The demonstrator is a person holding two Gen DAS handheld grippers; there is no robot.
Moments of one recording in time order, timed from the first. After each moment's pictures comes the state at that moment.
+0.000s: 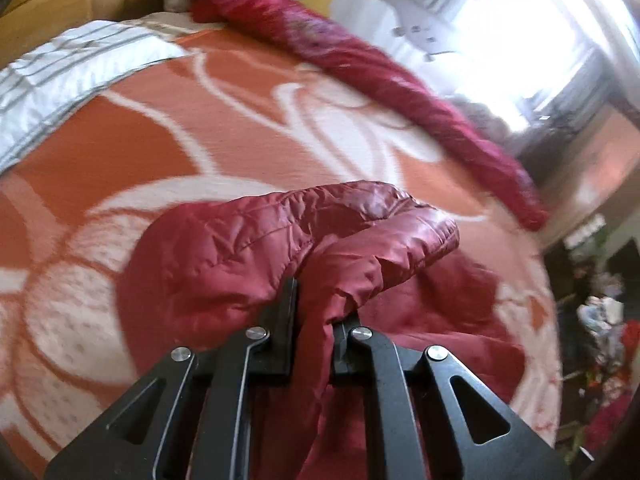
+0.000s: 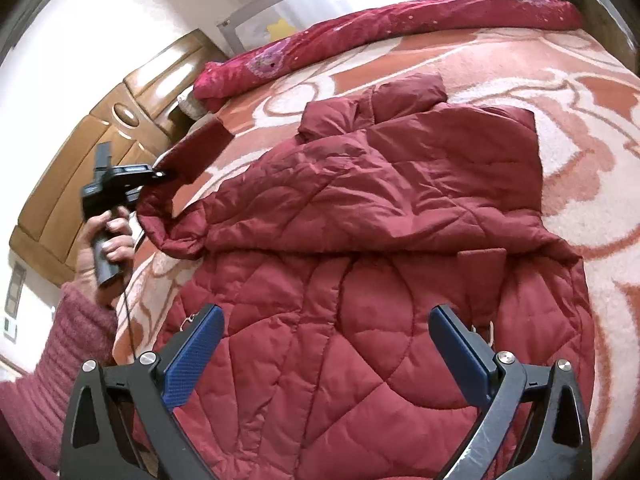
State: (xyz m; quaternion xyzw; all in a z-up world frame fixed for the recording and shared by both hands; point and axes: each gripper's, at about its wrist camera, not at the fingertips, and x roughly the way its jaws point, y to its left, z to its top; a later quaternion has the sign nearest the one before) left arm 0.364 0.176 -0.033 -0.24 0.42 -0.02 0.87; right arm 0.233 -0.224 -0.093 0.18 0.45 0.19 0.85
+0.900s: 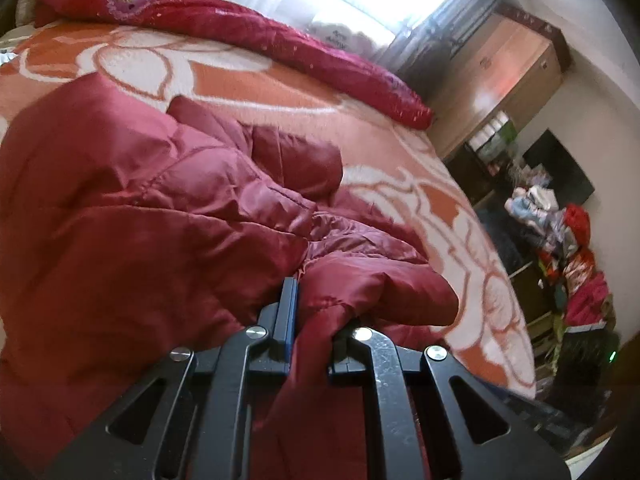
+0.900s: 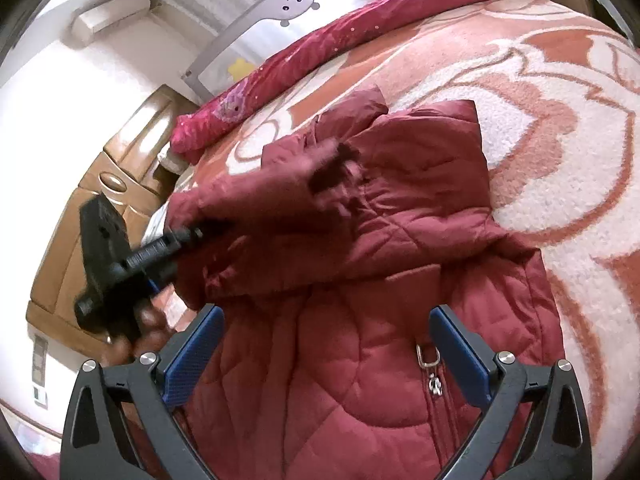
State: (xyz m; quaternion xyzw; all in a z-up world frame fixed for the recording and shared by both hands) left arm 0.326 -0.041 -0.054 -0.18 0.44 -0.23 0.85; right arm 0.242 -0.287 -0.101 0.29 0.43 0.15 0.84
